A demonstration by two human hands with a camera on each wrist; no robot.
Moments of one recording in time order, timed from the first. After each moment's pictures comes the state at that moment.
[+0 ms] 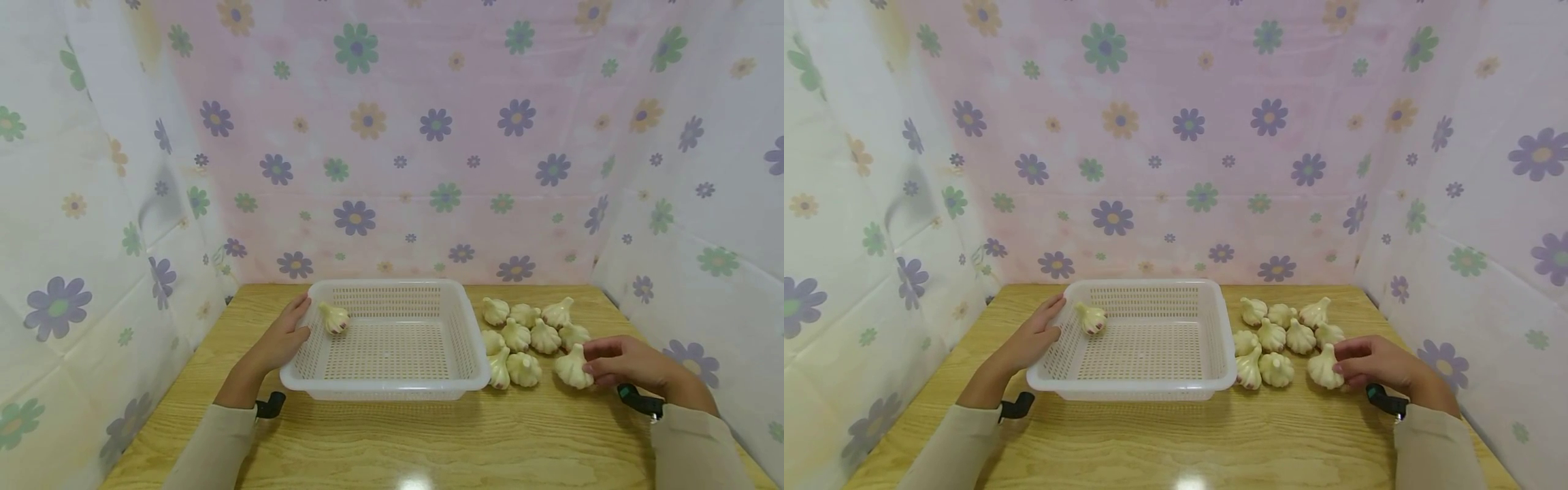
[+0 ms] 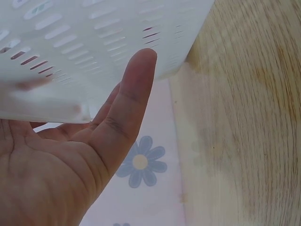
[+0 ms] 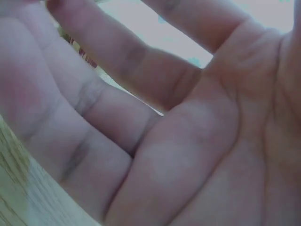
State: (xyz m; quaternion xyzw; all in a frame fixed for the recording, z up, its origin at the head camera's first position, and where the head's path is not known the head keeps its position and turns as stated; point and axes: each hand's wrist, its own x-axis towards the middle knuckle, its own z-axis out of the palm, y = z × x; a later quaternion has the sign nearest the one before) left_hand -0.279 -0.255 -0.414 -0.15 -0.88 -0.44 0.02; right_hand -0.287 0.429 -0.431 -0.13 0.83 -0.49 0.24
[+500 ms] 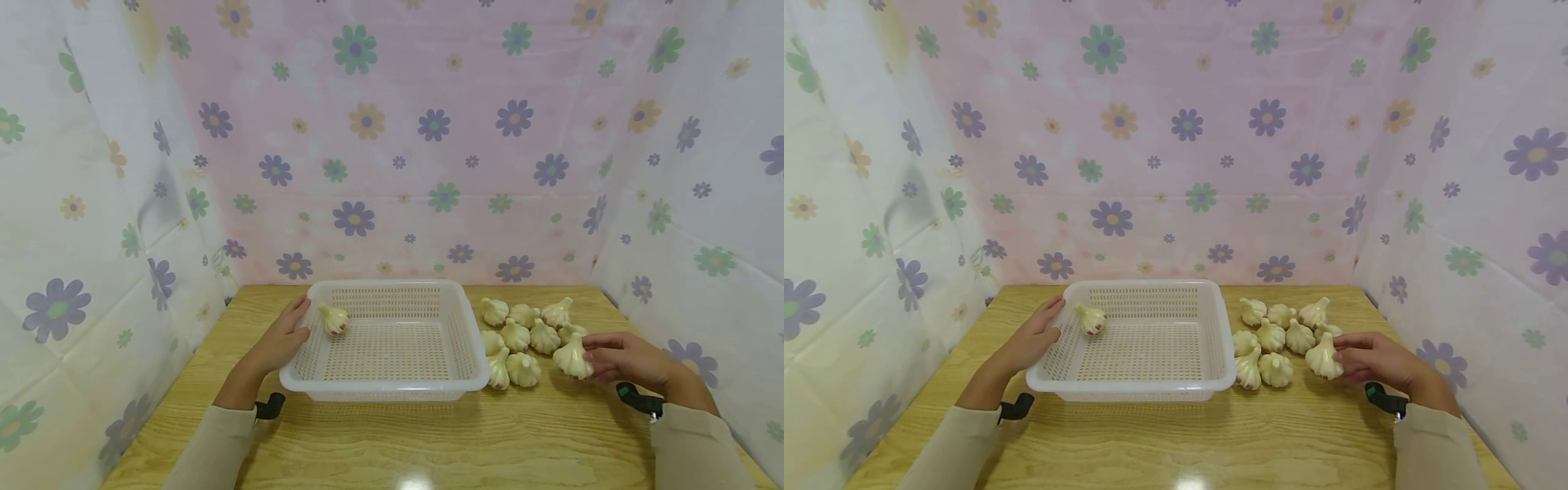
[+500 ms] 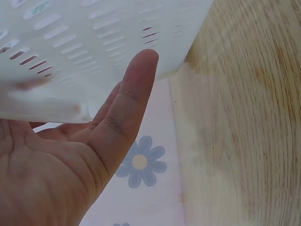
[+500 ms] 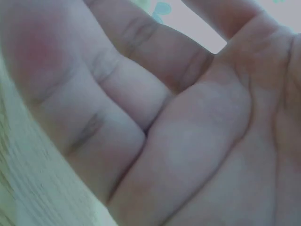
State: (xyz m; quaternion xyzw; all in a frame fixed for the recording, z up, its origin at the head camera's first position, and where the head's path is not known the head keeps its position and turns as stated) left_hand -0.276 -0.255 -0.411 -0.15 -0.88 -0.44 0.02; right_hand -0.289 0.431 -0.427 -0.15 0.80 -0.53 0.23
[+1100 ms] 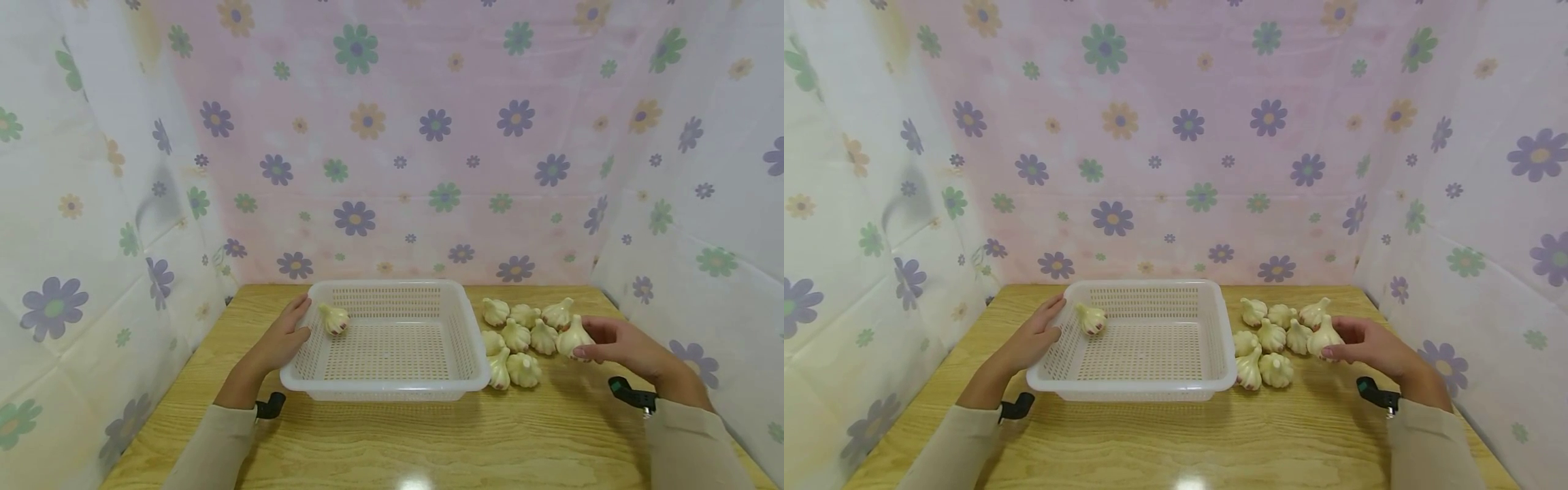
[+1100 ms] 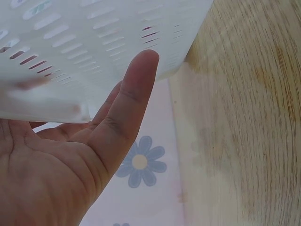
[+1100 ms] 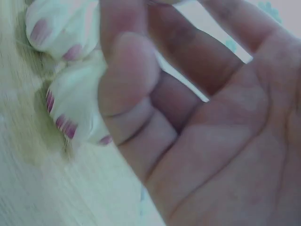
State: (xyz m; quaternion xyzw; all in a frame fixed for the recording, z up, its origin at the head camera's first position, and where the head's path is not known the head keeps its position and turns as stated) left_hand -0.277 -0.255 -0.412 -0.15 -0.88 -0.44 0.02; right_hand -0.288 0.404 -0.411 -0.23 0.85 -0.47 0.10
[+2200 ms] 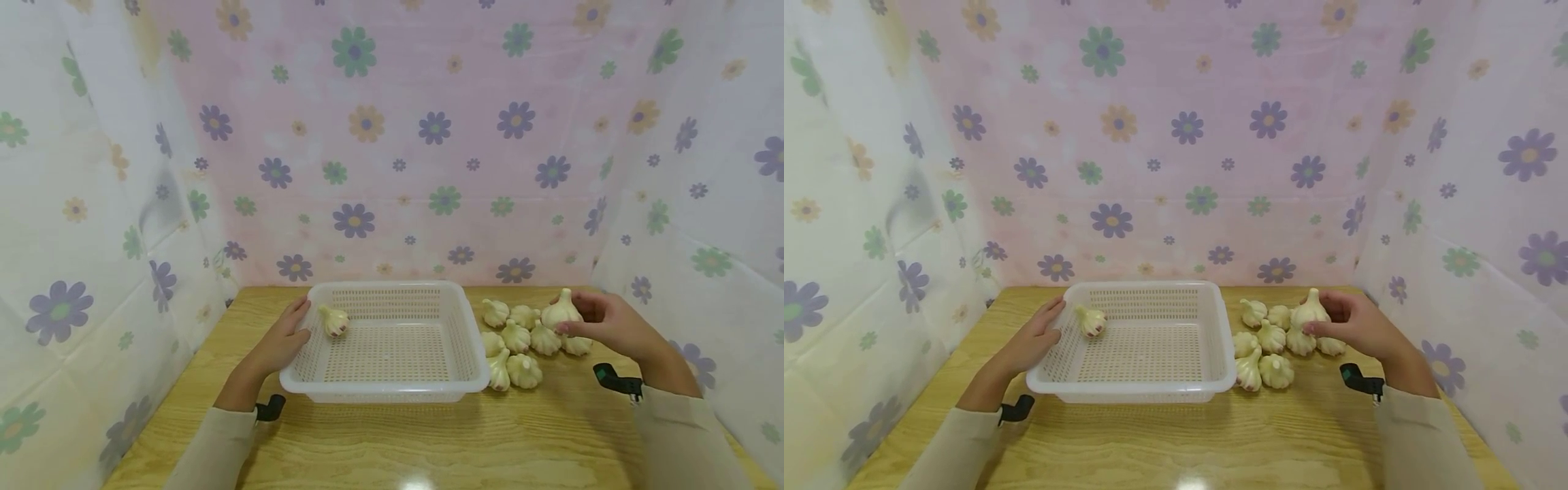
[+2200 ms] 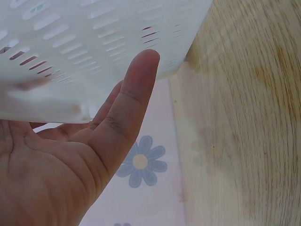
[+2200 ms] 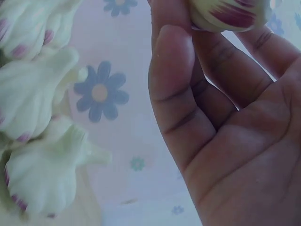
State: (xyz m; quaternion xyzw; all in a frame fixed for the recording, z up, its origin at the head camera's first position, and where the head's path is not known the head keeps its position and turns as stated) left_hand -0.276 -0.253 -0.411 -0.15 -0.88 -0.44 0.02; right_hand -0.286 0.361 -0.368 -0.27 0.86 -0.44 -0.01
